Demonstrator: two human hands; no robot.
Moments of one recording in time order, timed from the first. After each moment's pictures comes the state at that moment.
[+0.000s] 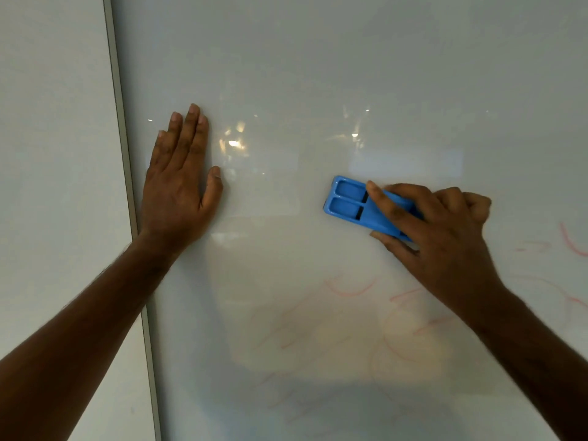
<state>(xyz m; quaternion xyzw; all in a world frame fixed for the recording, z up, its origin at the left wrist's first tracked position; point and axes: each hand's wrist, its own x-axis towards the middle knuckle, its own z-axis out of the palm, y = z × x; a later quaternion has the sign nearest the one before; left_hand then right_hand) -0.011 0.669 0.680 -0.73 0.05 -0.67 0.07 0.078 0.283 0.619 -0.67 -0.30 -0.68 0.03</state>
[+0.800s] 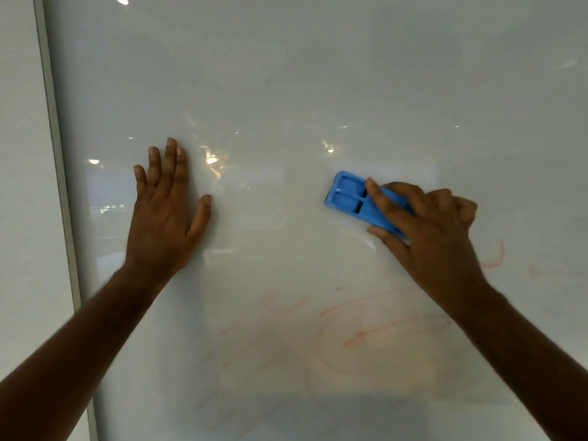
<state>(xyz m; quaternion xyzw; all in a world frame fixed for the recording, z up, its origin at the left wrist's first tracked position) 0.008 0.596 0.676 -0.77 0.02 -0.63 0.05 0.101 0.195 0.642 -0.70 -0.24 -0.67 0.04</state>
